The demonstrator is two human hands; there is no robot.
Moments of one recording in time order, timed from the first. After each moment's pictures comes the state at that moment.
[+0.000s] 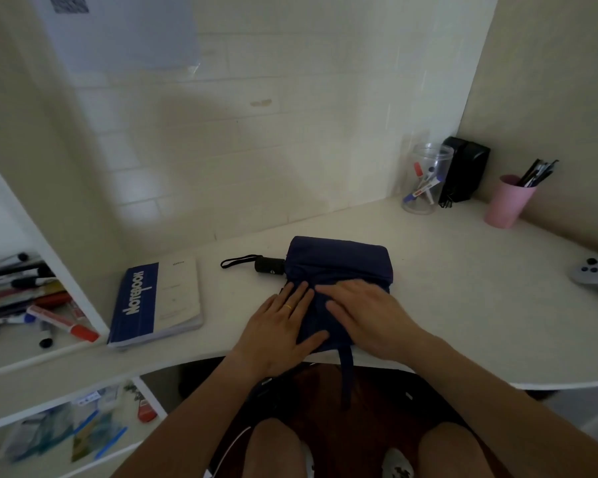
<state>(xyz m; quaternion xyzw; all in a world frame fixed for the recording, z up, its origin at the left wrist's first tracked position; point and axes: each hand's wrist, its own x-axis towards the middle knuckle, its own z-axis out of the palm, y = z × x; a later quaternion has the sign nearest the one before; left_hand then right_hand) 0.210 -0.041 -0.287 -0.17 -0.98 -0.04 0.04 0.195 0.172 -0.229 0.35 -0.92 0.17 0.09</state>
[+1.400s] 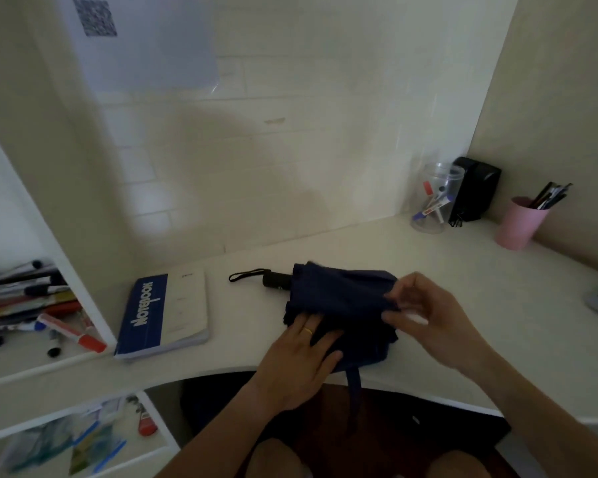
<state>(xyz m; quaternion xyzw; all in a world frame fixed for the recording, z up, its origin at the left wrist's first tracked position) 0.218 -0.022 -0.308 -0.23 -0.95 -0.07 0.20 0.194 0.229 -0.205 0.21 -0.81 0.54 0.05</state>
